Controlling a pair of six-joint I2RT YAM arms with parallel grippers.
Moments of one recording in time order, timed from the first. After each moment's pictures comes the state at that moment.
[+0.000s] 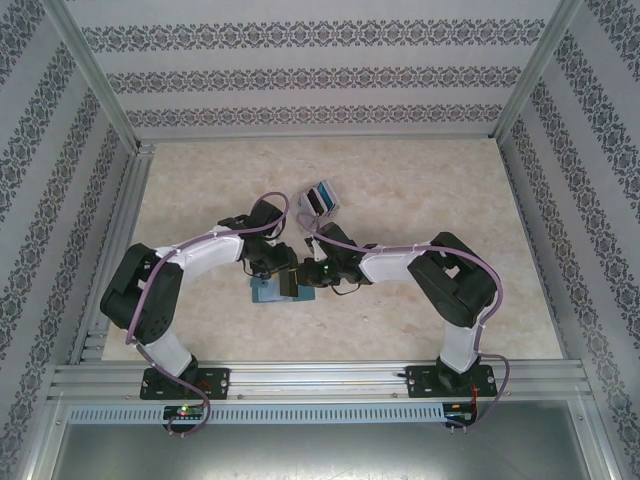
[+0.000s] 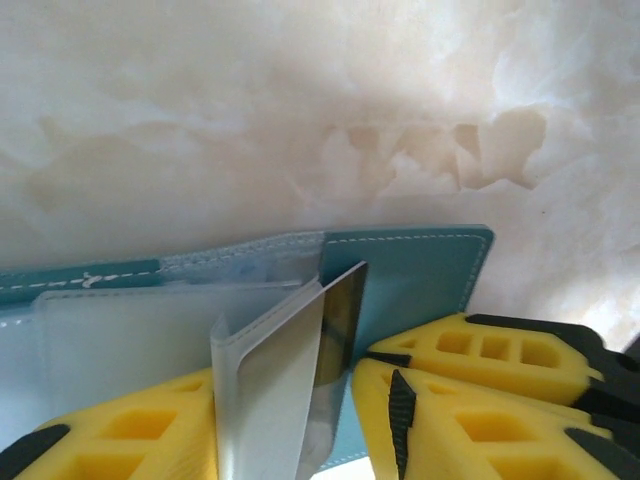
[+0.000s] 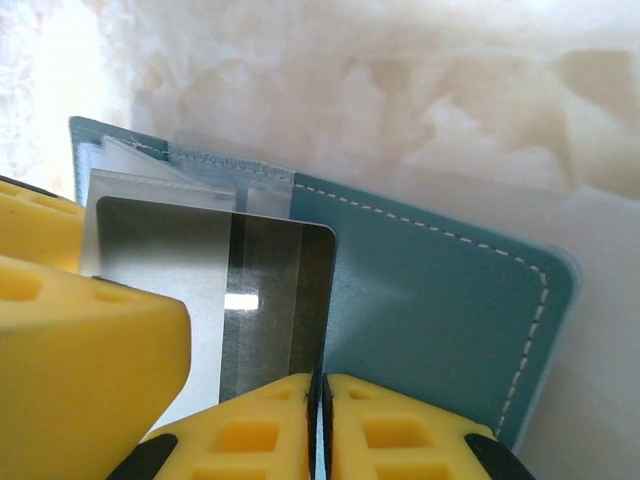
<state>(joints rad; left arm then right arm) -0.49 1.66 1.01 -0.58 0.29 -0.78 0.77 1.87 0.92 0.04 -0.44 0.74</state>
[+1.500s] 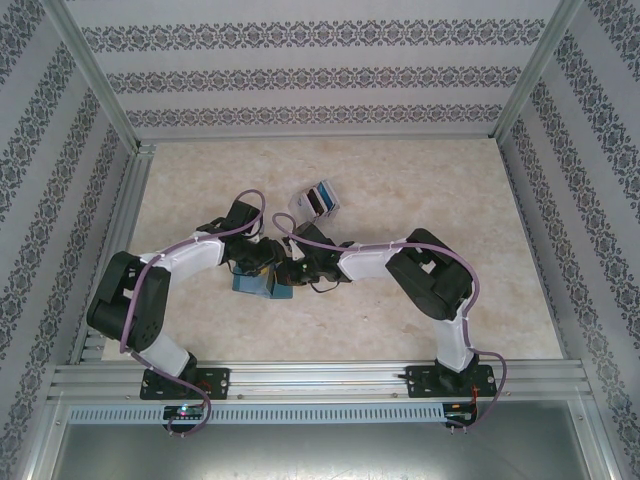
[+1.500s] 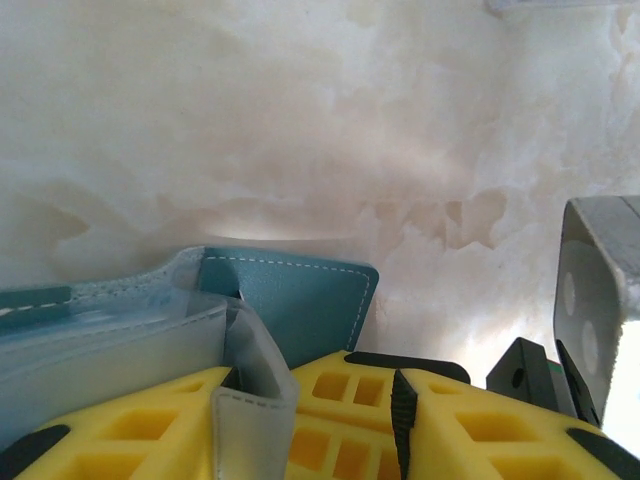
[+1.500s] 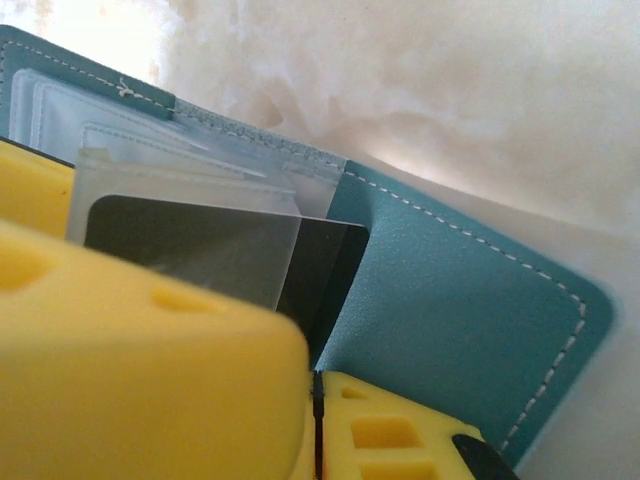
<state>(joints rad) -0.37 1.60 0.89 -0.42 0.40 -0.81 0.84 2.00 1.09 0.03 -0.42 0.74</state>
